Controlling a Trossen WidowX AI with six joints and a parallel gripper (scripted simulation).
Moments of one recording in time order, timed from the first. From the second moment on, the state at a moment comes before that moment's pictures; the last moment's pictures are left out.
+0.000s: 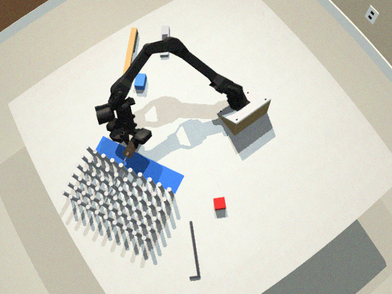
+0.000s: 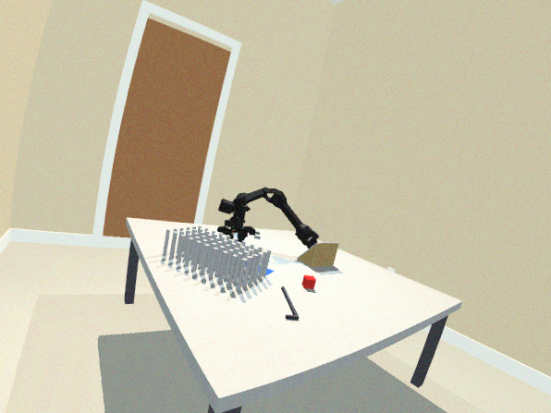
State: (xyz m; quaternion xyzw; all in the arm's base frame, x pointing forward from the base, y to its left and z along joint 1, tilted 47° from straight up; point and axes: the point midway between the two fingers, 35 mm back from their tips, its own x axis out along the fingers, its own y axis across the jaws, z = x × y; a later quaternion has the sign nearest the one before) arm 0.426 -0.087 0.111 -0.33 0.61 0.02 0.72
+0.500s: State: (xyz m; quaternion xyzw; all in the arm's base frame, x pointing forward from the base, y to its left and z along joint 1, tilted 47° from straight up) arm 0.426 -0.097 0.101 -0.33 0.61 0.02 0.72
